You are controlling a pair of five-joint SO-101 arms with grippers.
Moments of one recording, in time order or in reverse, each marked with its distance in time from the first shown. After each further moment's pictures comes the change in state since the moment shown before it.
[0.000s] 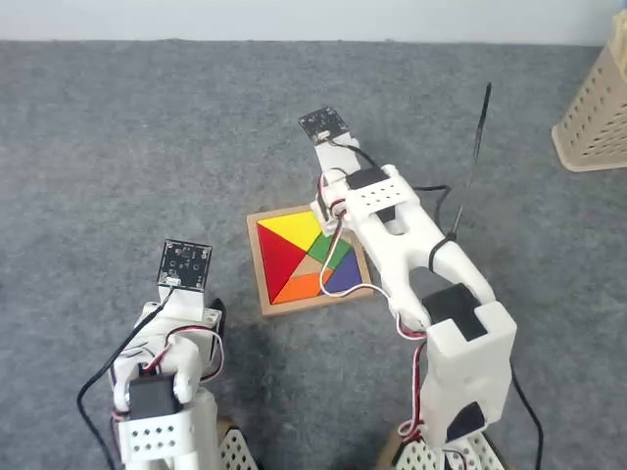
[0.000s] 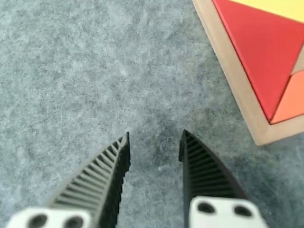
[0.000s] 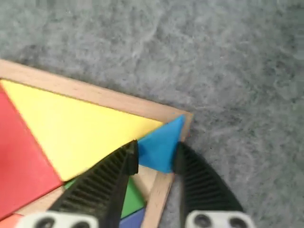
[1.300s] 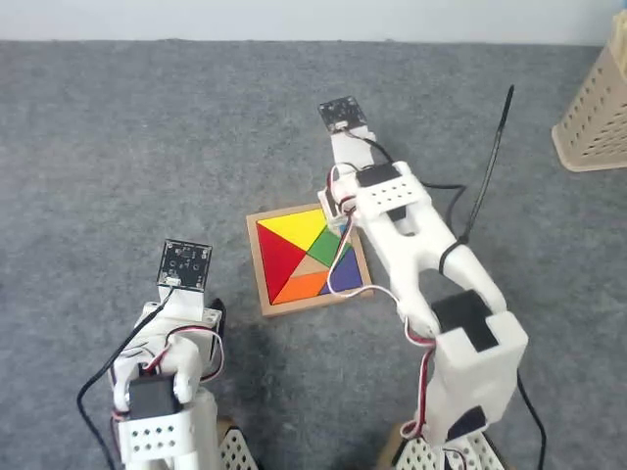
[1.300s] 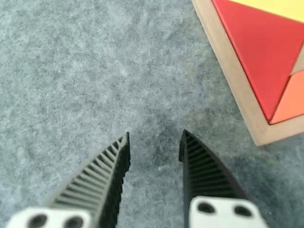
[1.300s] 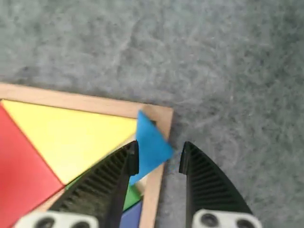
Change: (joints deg) left arm 0.0 0.0 0.0 0.0 0.0; right arm 1.8 -4.2 1.1 0.4 -5.7
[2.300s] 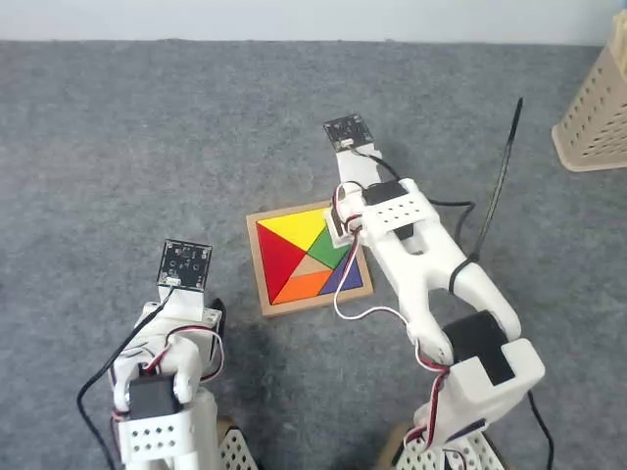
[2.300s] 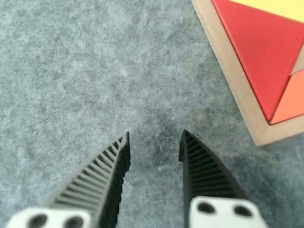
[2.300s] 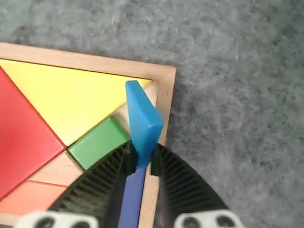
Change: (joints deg) left arm 0.0 0.0 0.0 0.0 0.0; right arm -1.3 -9.3 12.0 0.0 -0.9
